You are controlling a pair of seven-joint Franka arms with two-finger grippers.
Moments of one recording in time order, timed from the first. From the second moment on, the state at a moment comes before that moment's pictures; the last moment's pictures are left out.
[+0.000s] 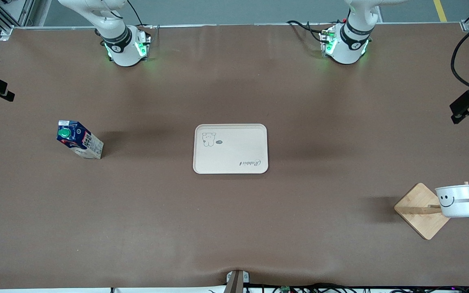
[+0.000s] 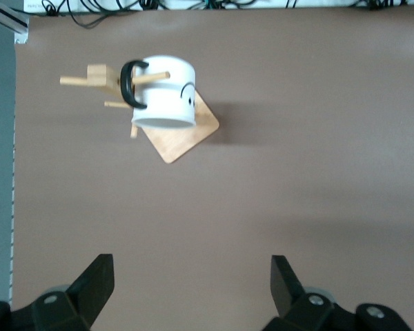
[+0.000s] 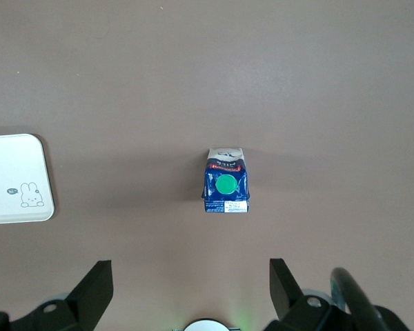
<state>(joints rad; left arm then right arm) 0.05 0.07 -0.09 -1.45 0.17 1.65 -0.10 -0.07 0.03 -0.05 -1.42 0.03 1.37 -0.05</state>
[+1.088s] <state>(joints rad) 0.05 0.12 -0.09 -1.52 0.20 1.90 -0.33 -0.07 0.03 -0.05 -1.42 0.03 1.37 -0.05</state>
